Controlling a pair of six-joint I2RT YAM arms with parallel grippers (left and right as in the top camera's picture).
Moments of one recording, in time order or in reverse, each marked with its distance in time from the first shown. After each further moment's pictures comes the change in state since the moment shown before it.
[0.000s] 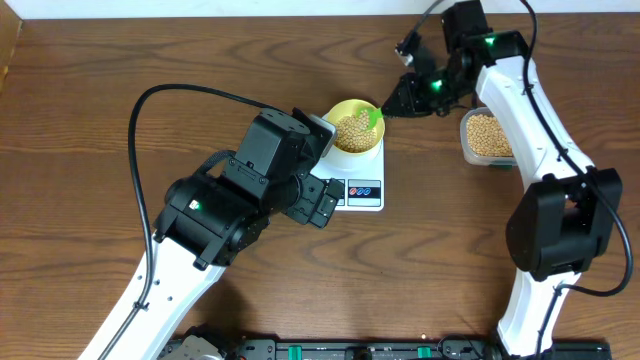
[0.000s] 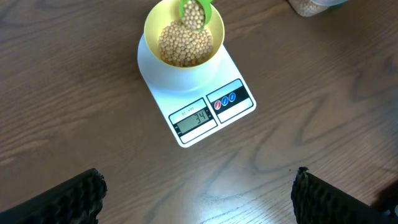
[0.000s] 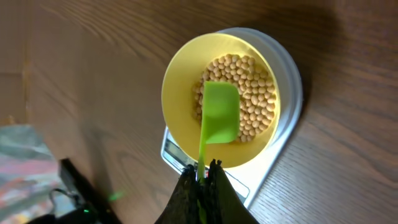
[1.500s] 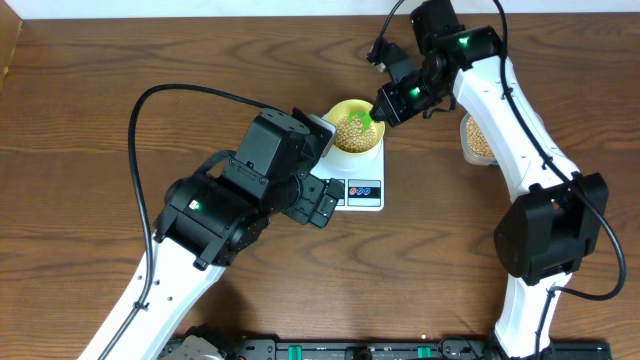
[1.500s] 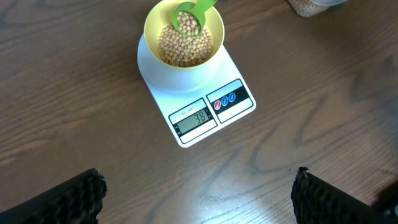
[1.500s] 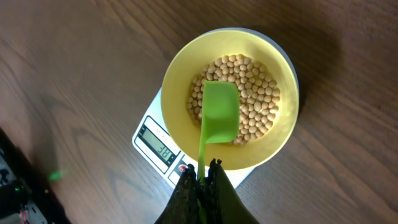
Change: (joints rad) left arm 0.000 0.000 0.000 0.000 0.000 0.000; right arm 0.095 0.000 0.065 -0.061 0.154 -0.204
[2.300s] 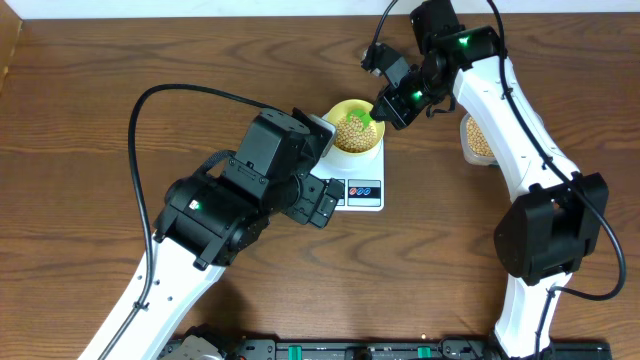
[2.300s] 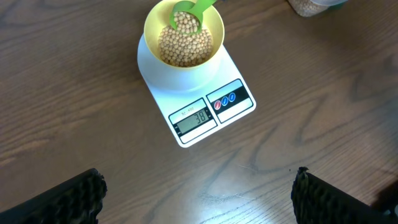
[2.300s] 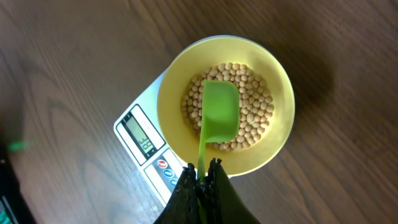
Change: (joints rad) left arm 0.000 0.000 0.000 0.000 0.000 0.000; right arm 0.000 0.000 0.000 0.002 0.004 -0.240
